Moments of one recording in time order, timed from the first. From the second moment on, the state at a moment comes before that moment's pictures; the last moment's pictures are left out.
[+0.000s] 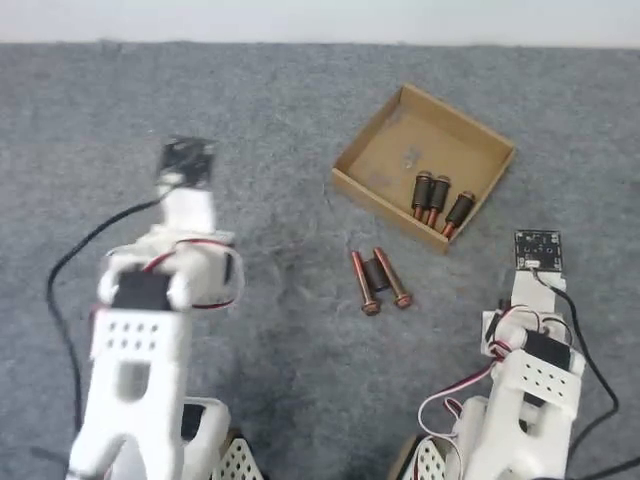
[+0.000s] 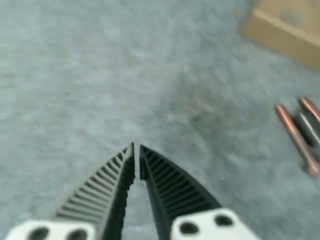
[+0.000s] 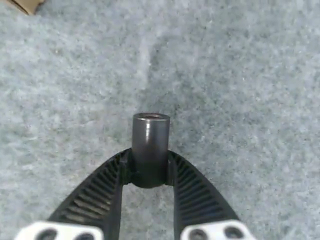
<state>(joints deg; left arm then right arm) -3.2 -46.5 49.1 67.7 -0.5 20.6 -54.2 80.5 47.0 19.1</state>
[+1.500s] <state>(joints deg) 32.3 15.3 24.2 58.8 26.9 20.1 -54.2 80.8 46.3 19.2</state>
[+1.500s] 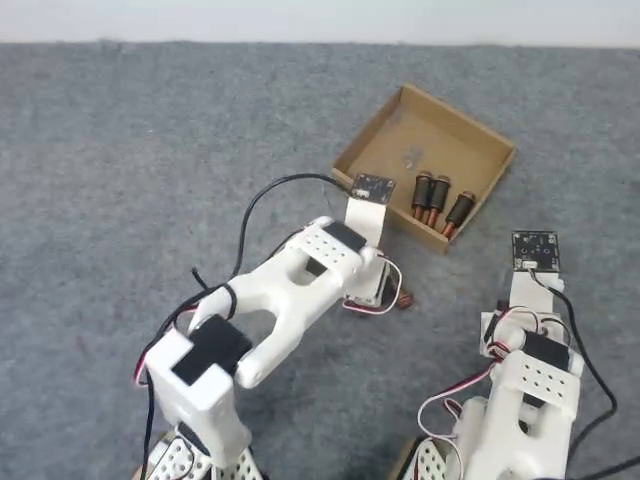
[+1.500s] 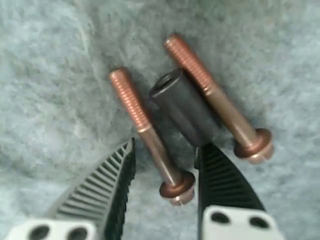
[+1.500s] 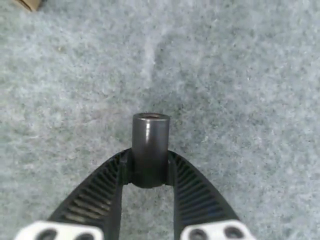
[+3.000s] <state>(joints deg) 26.0 3.4 25.1 77.0 -17.7 20.1 -54.2 80.8 46.3 19.2</state>
